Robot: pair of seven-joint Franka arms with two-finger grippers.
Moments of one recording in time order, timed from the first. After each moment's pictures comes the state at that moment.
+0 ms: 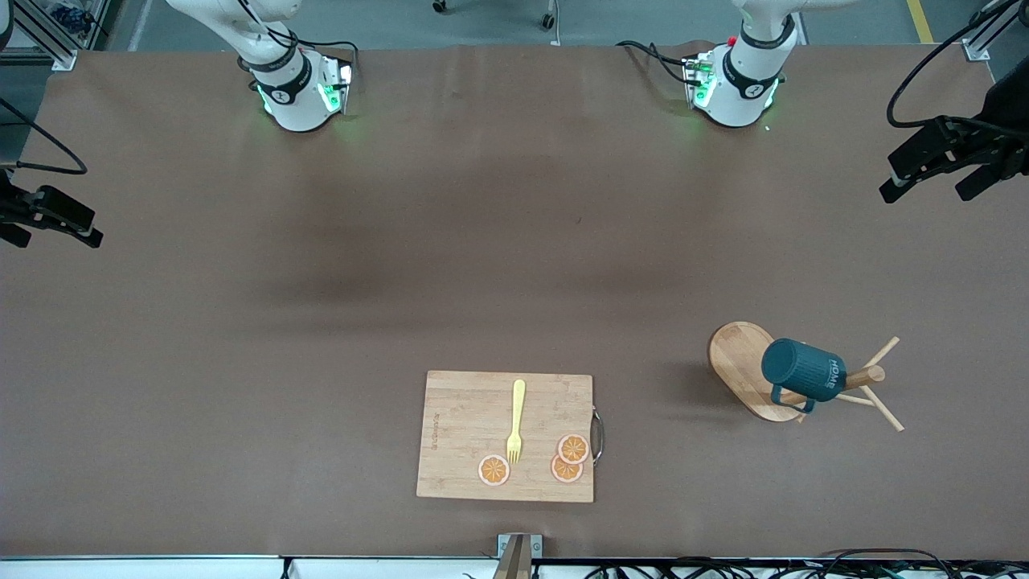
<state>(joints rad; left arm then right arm) 0.01 0.01 -0.12 -1.38 -0.09 1.53 -0.19 -0.10 0.01 0.02 -1.58 0.01 1.66 -0.07</state>
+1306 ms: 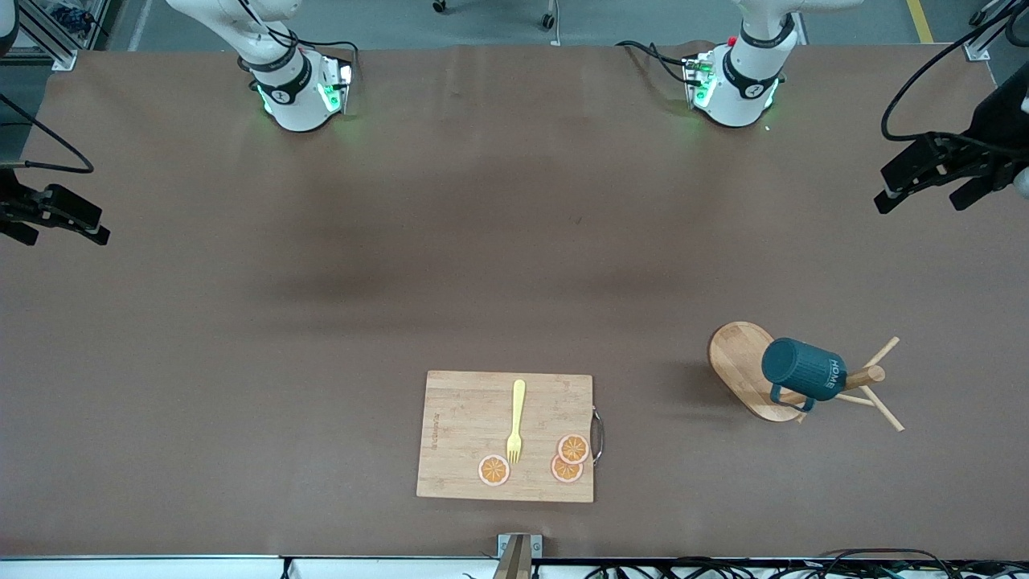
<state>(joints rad) -0.07 0.02 -0.04 -1.43 -0.06 1.57 -0.18 -0.10 0.01 0.02 -1.58 0.01 1.64 -0.07</state>
